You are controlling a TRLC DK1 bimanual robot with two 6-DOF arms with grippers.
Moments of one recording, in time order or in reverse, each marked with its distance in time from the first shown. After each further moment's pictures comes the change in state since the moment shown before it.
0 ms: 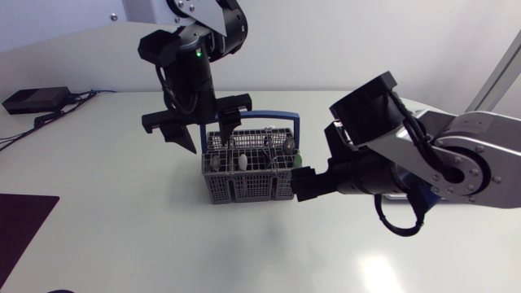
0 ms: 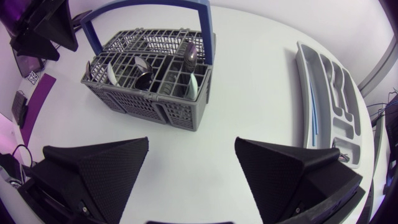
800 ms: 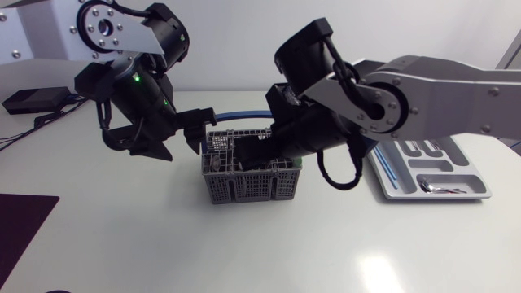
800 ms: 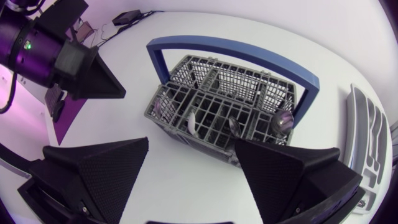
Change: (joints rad) left arm 0.135 -0.286 -0.424 0.299 0.073 0.284; right arm 0.065 0.266 0.337 0.016 -0.220 -0.047
